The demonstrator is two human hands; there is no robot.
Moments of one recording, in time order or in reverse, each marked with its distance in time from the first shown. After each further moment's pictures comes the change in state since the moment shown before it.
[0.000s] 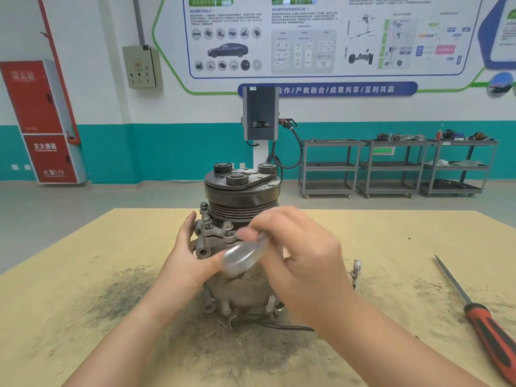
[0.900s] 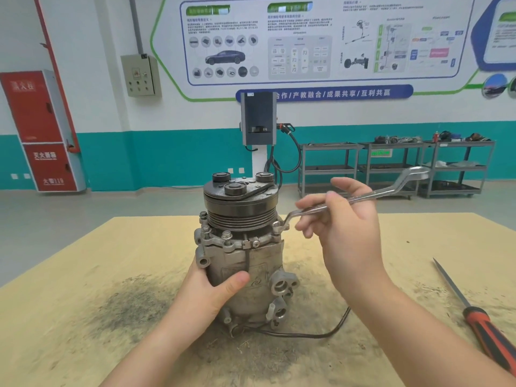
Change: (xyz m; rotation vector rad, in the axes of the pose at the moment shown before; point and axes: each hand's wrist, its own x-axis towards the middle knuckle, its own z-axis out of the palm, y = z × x) left_hand -0.021 -0.002 0.021 0.111 -0.042 0.025; right_hand 0.021 0.022 -0.028 0.755 0.323 0.859
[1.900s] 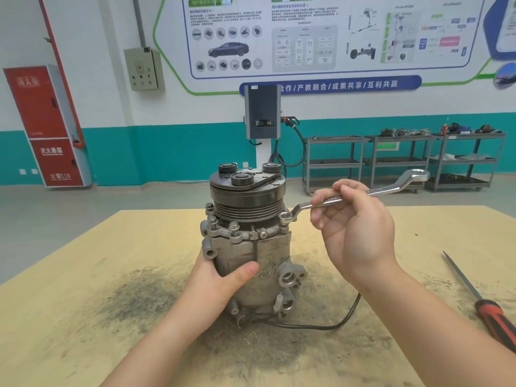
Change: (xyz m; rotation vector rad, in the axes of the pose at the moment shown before) left_hand 0.000 0.001 0.000 -0.038 -0.029 -0.039; right_hand 0.010 0.009 -0.008 0.290 0.047 0.167
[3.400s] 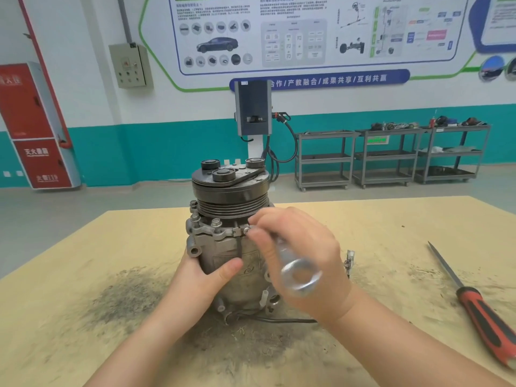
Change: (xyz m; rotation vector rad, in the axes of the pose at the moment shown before) left_hand 0.002 -0.005 0.000 0.037 0.040 0.015; right_hand -0.029 0.029 0.002 -0.944 -0.426 -1.078
